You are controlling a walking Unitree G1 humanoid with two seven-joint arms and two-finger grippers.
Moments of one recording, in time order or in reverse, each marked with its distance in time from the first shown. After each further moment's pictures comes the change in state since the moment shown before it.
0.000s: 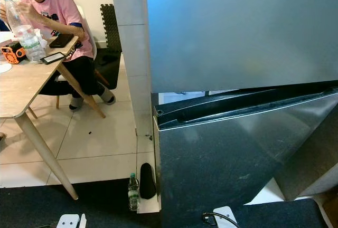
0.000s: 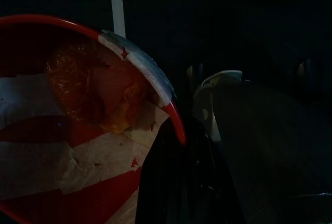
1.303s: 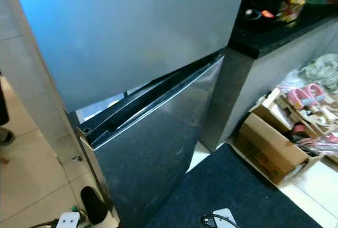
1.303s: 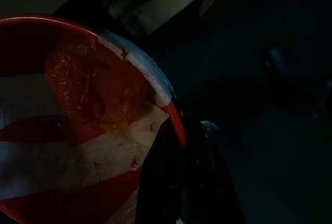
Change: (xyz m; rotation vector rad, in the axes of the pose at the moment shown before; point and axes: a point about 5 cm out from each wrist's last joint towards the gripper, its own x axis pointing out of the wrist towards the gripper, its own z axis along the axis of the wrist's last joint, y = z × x) left arm 0.001 0.000 0.009 0.007 -0.024 0.007; right arm 0.000 0.000 -0.002 0.027 0.018 0.049
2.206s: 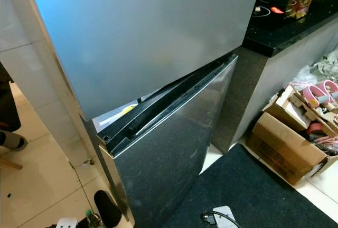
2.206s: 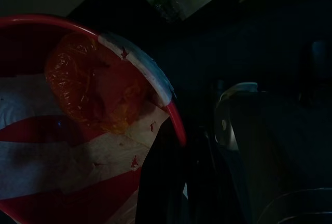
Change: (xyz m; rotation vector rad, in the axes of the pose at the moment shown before) left arm -0.002 0.002 -0.016 0.001 0.057 0.005; right arm 0.000 0.003 0.002 0.022 -0.015 0.010
